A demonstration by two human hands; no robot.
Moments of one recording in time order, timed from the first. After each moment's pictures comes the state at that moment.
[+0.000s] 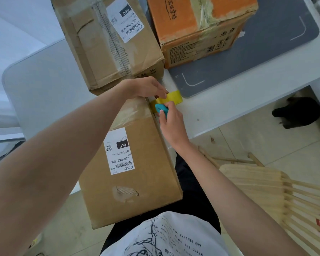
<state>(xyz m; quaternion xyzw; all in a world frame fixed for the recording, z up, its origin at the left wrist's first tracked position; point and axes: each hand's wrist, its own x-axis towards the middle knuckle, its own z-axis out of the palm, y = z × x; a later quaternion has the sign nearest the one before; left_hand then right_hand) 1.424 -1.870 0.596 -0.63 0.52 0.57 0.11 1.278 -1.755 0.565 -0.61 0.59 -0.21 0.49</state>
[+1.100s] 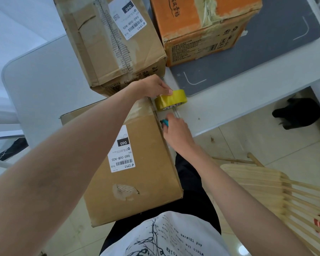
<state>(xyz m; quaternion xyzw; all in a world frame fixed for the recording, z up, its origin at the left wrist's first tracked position) 1.414 -1.866 0.583 -0.66 0.51 0.55 0.05 1.263 -1.744 0.560 -0.70 0.58 -0.03 0.41</state>
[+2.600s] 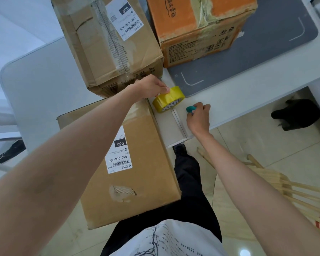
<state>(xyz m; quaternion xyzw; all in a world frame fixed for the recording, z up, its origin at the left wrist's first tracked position) 1.416 -1.863 0.568 -0.70 0.50 0.52 0.00 1.211 -1.789 0.504 -0.54 0.73 -0.06 0.40</state>
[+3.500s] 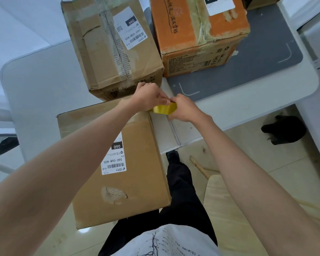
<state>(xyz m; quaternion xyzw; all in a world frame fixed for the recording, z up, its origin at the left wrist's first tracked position) 1.406 -1.845 0.597 -0.66 0.66 0.36 0.04 1.238 -1.853 0.580 -0.75 0.51 0.09 0.42</state>
